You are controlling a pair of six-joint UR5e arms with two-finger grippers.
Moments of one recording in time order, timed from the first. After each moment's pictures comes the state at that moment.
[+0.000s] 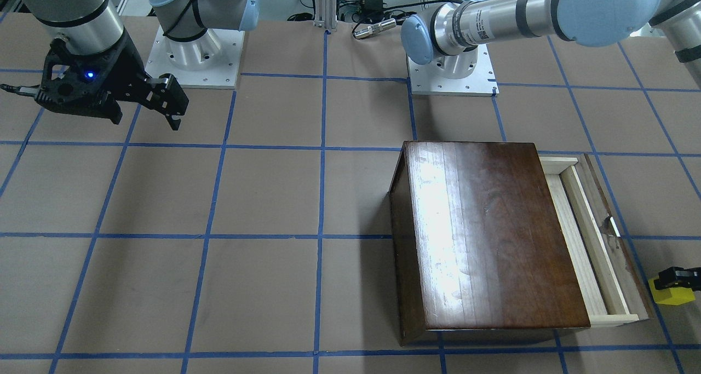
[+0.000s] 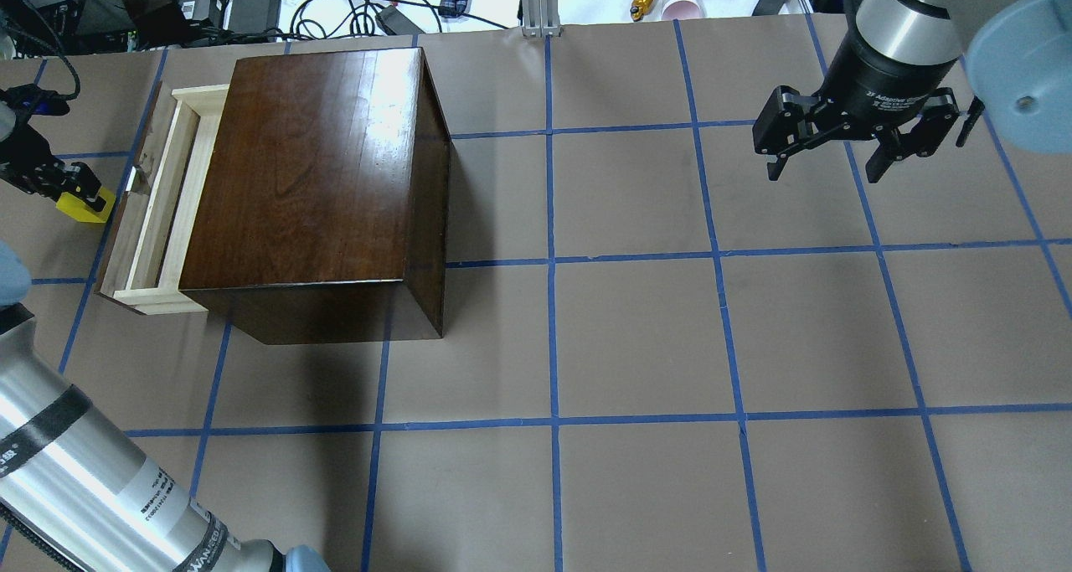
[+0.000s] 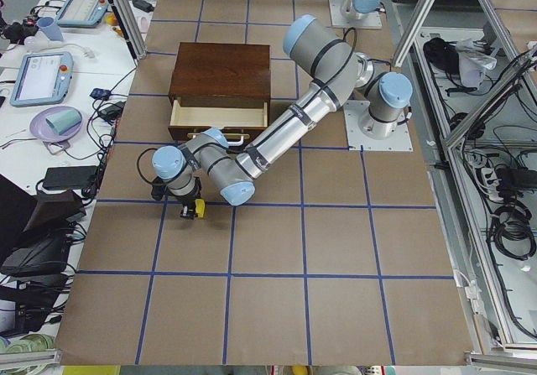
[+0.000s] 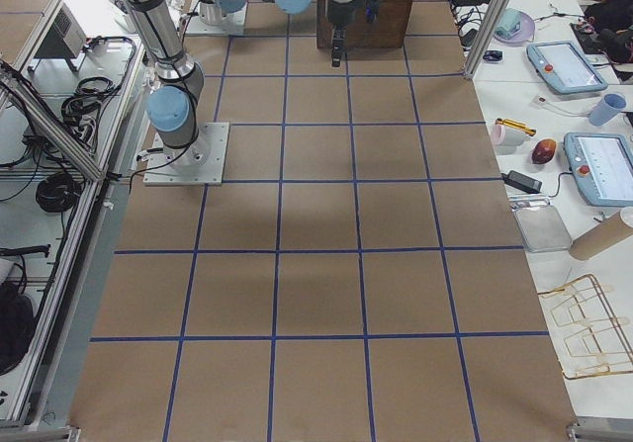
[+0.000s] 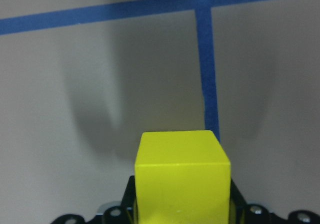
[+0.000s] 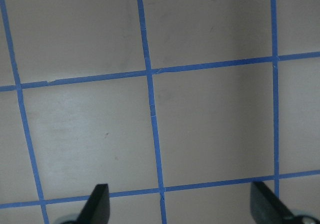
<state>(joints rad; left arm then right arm) -0.91 -2.40 -1.14 -1.20 1.62 0.78 1.52 -1.59 1.63 -1.60 -1.59 0.04</state>
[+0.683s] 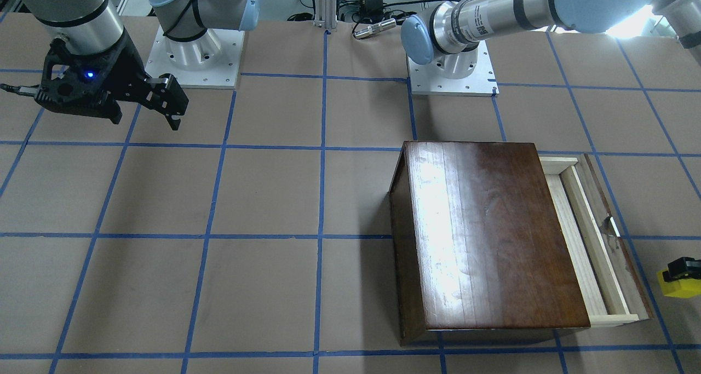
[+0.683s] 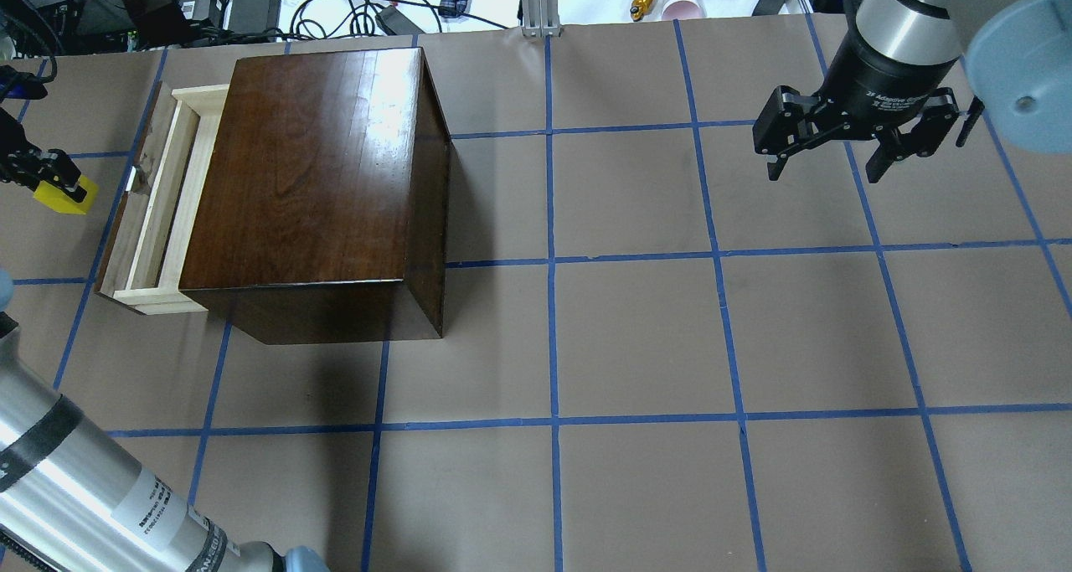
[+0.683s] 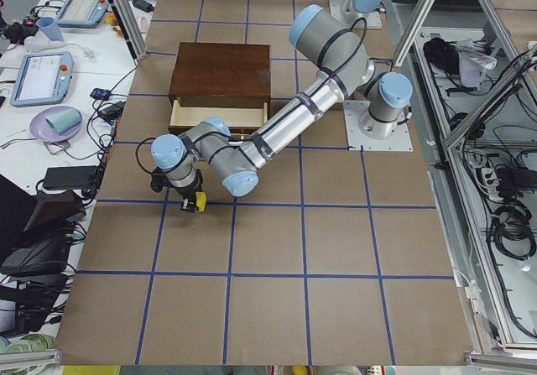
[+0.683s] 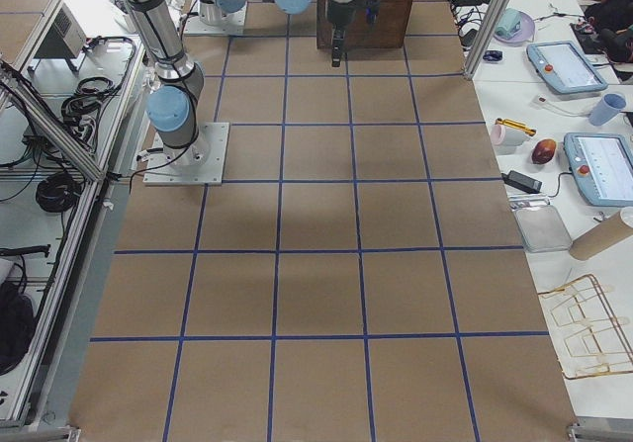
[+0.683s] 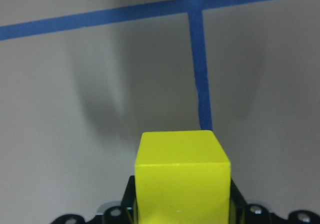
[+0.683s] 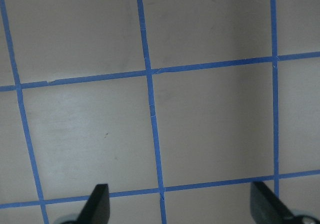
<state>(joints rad) -0.91 -2.30 -1.15 -1.30 1.62 0.79 1.52 -1.59 1.63 -1.60 -1.59 0.04</state>
